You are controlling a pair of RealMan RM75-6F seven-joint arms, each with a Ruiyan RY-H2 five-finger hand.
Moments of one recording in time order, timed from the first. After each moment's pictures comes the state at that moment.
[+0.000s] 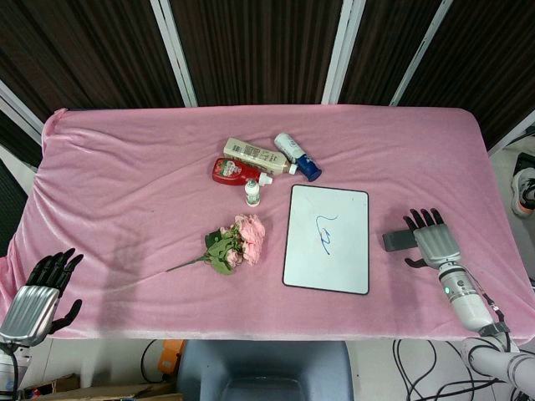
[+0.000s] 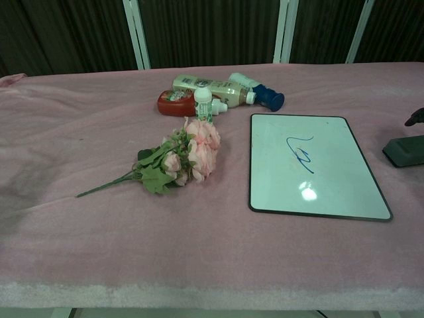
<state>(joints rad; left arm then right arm) -0.14 -1.10 0.03 -1.59 1.59 1.43 0.03 0.49 -1.41 0.09 -1.07 -1.27 0.85 -0.29</state>
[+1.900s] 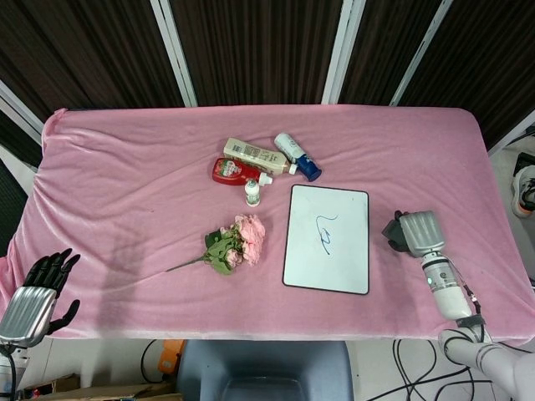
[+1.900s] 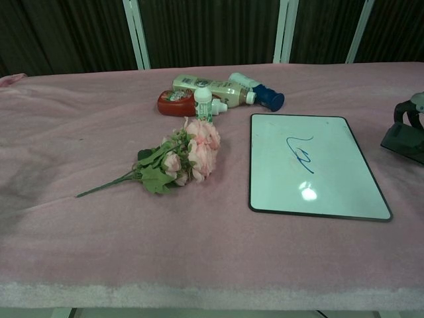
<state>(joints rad) -0.13 -1.10 0.03 -1.59 1.59 1.44 0.03 0.53 -1.60 0.11 -0.84 -1.34 0.99 -0.18</state>
